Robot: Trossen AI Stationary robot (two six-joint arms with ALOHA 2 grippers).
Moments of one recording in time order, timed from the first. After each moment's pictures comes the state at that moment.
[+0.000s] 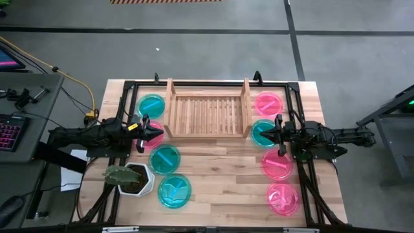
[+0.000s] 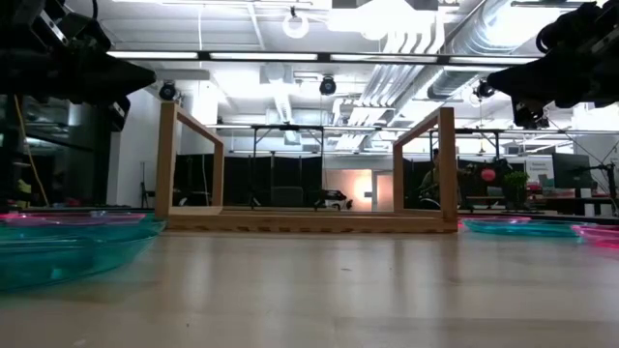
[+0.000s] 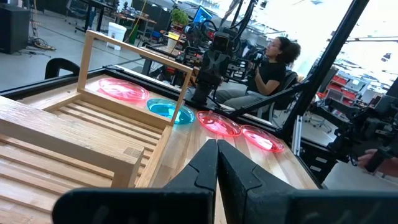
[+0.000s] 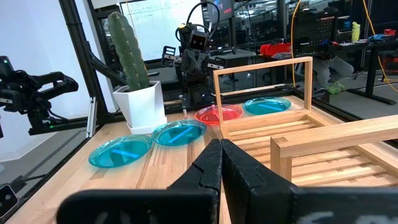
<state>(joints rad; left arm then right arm) 0.02 0.00 0.01 0.01 -0.04 -0.34 0.06 0.01 0.01 0.03 0.10 0.13</state>
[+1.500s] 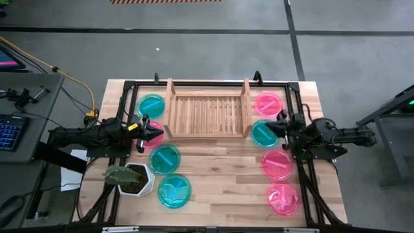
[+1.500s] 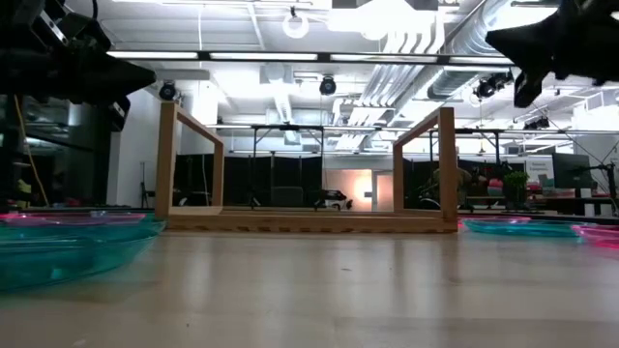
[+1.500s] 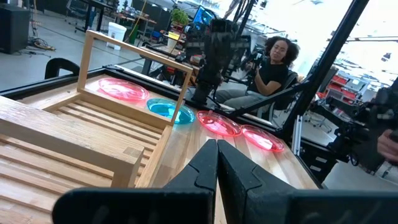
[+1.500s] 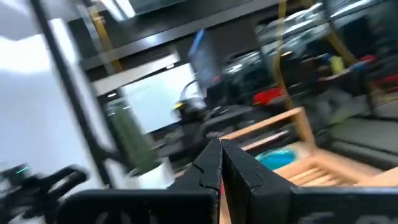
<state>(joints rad) 0.02 0.00 0.01 0.01 -0.04 -0.34 0.06 0.03 0.03 0.31 0.22 0.28</state>
